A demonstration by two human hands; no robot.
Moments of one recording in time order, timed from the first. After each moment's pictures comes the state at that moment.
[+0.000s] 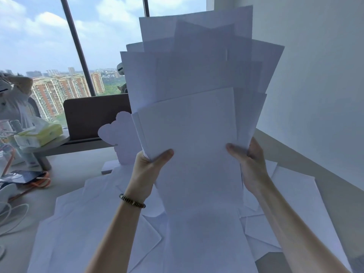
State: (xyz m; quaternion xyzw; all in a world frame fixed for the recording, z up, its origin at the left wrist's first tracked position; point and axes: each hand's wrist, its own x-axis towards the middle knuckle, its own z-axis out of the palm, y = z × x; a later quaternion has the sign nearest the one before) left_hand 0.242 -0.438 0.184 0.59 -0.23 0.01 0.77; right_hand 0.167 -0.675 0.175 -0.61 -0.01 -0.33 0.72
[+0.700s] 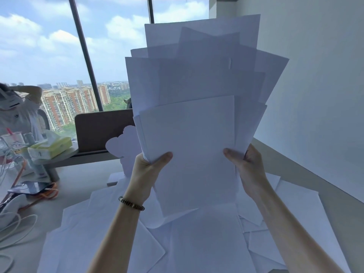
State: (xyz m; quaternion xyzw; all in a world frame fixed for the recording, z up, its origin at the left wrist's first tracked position) left_hand 0.240 -0.429 0.218 0.62 -0.22 0.06 0.76; right_hand 0.180 -0.675 0.197 -0.62 0.01 -0.33 0.71
